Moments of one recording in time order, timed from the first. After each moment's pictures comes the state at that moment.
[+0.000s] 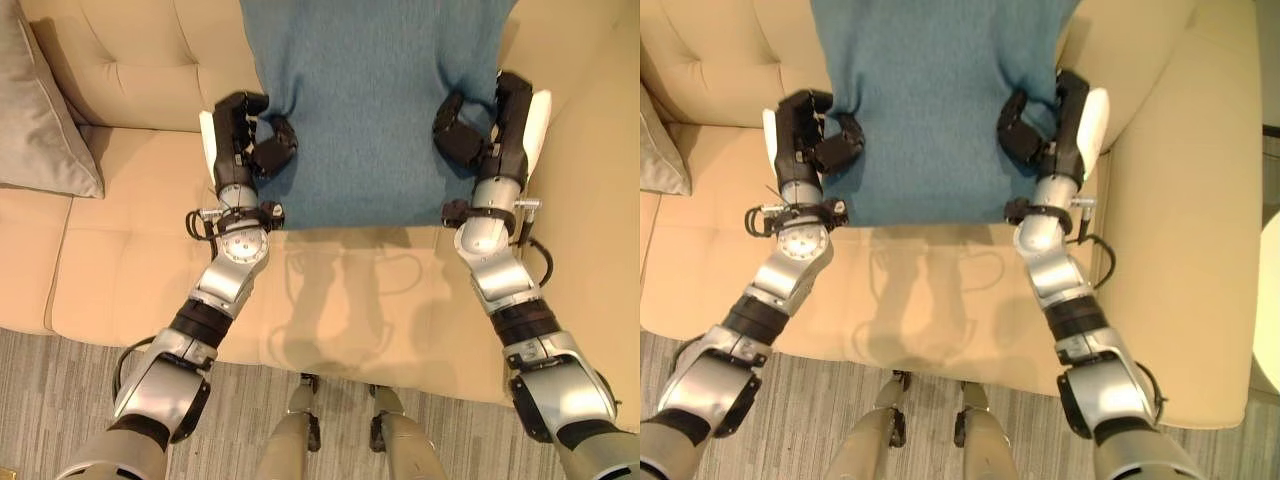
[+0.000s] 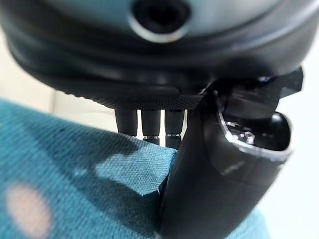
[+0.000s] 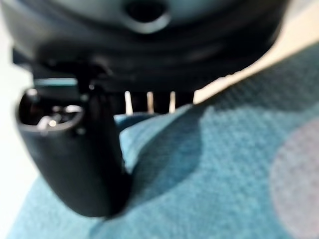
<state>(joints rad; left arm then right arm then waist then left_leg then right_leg) -0.92 0.38 -0.35 0.51 -0.27 -0.12 0.65 -0.91 -0.47 0.24 0.49 -0.08 -0.06 -0.69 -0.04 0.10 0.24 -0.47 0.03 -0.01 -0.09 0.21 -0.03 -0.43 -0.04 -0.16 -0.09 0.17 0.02</state>
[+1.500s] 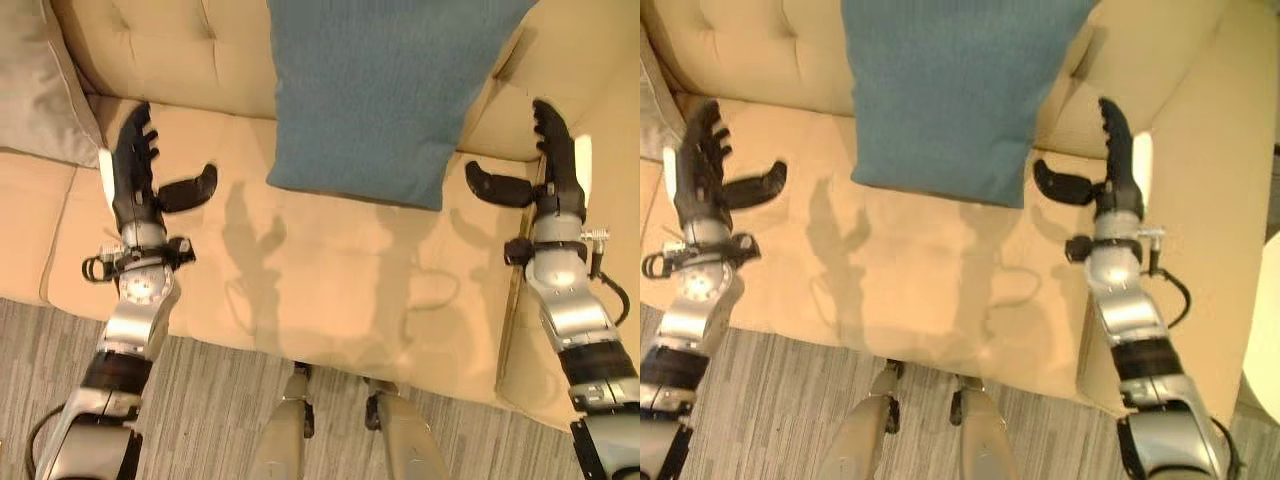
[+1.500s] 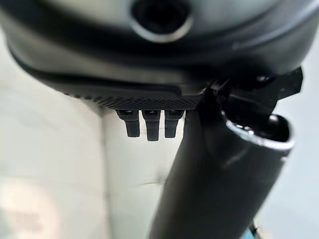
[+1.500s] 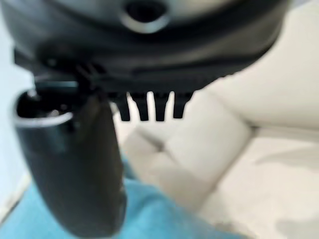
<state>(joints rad) -0.21 0.55 0.00 0.18 -0.28 -0.19 0.37 -0.29 -0.64 -0.05 0.23 0.03 -0.08 -0.32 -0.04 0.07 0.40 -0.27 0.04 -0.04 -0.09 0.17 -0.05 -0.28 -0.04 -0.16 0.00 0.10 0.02</state>
